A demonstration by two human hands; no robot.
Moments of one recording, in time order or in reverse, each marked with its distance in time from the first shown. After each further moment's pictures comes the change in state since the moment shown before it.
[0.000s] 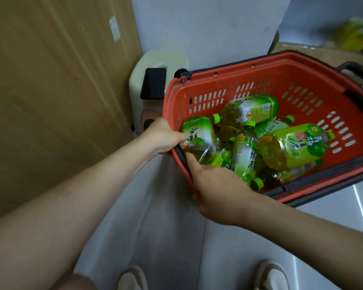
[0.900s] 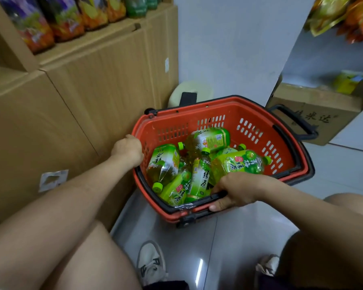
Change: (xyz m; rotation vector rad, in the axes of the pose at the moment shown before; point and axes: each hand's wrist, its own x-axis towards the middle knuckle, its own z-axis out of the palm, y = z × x) left_hand -0.133 -0.123 -0.100 0.748 0.337 -0.182; right_hand -0.069 -0.052 -0.005 -0.082 -0.443 -0.134
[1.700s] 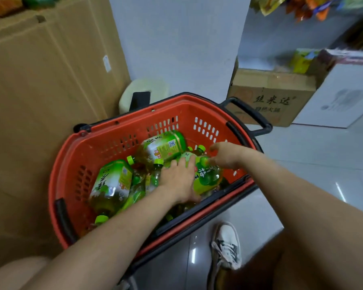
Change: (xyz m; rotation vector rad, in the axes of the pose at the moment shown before) left_hand -0.036 0.225 0.063 0.118 -0.113 0.704; right_hand 0.002 0.127 -0.044 0.531 0.263 0.561
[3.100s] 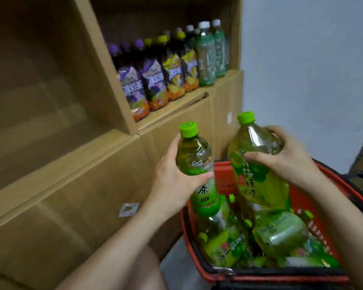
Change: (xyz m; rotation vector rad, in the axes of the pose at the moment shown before) left_hand -0.231 -0.113 -0.140 -0.905 0.995 -0.370; right_hand -0.082 -0.143 -0.033 0.568 0.502 -0.742
